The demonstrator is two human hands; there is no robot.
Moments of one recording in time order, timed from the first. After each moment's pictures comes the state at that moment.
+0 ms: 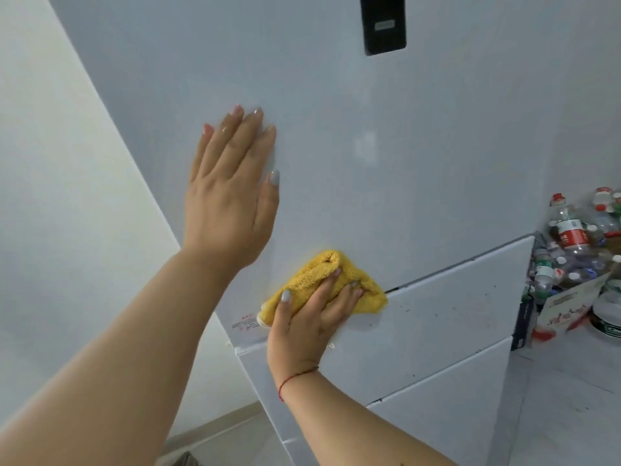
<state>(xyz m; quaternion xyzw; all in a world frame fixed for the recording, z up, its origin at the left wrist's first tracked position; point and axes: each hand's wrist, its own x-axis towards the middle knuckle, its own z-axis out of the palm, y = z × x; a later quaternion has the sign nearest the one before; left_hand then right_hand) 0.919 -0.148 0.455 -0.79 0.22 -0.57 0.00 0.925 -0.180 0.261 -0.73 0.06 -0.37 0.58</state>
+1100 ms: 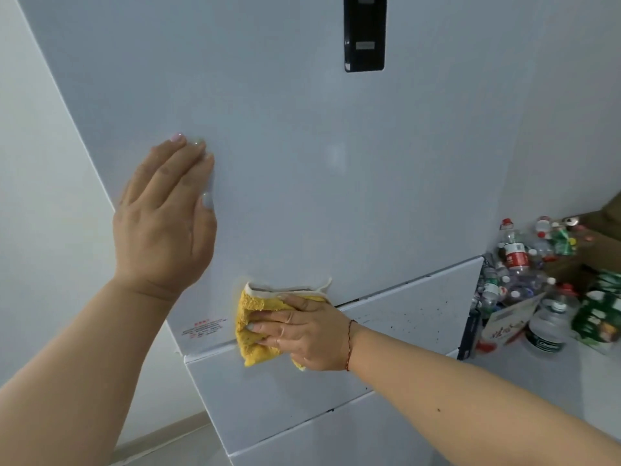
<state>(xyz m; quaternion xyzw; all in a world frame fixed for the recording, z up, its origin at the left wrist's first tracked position) 0.915 -0.127 0.433 -0.75 0.21 -0.62 0.00 0.992 -0.321 0.256 -0.68 -0.60 -0.42 -0.06</state>
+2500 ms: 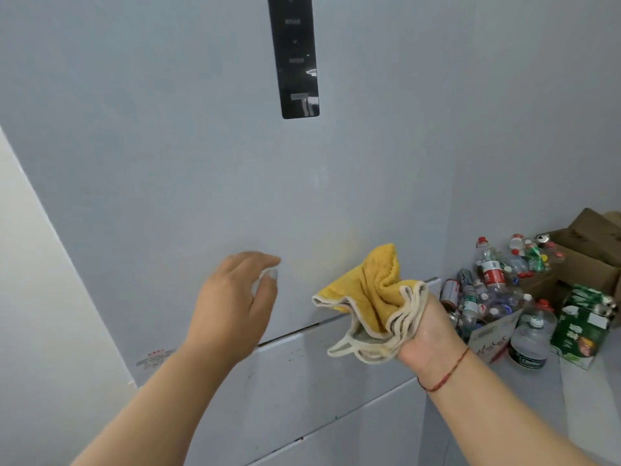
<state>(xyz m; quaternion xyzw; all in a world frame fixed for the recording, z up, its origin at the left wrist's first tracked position) 0.896 -0.246 0.391 -0.88 0.14 -0.35 -0.28 0.946 -0.477 0.339 -0.27 -0.07 0.19 0.94</state>
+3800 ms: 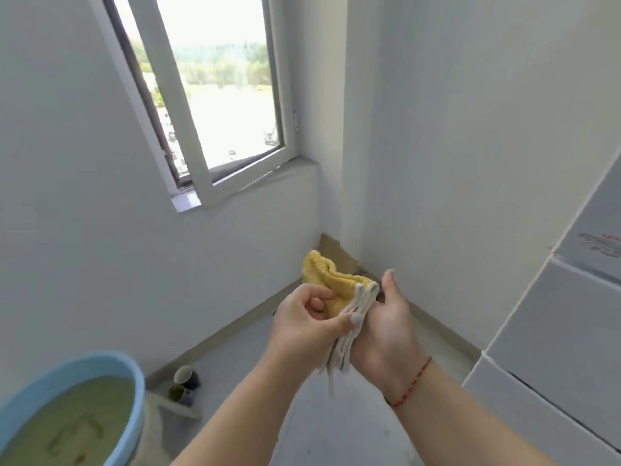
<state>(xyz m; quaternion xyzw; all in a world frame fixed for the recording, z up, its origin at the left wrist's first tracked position) 0.555 -0.155 0.265 -0.55 -0.51 -0.37 -0.54 0.673 -0.169 0.252 -0.23 -0.12 0.75 0.61</state>
